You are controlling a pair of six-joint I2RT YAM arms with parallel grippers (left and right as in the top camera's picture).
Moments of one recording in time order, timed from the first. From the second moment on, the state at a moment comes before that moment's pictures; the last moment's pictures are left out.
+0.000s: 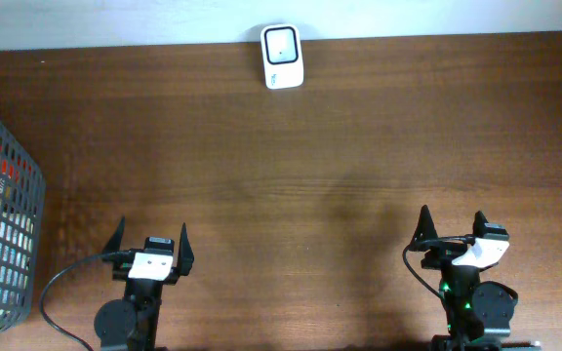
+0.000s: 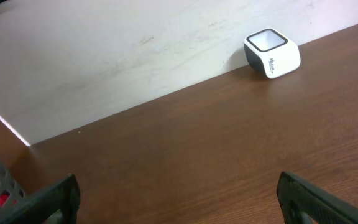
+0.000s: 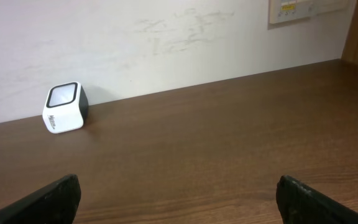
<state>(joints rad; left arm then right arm) 0.06 0.01 0.01 -0.07 0.10 0.35 -0.08 0.01 0.01 -0.08 0.00 0.17</state>
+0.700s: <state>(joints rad) 0.06 0.59 0.78 -0.49 0.10 0.35 -0.08 0.01 0.01 -0.08 0.00 0.17</state>
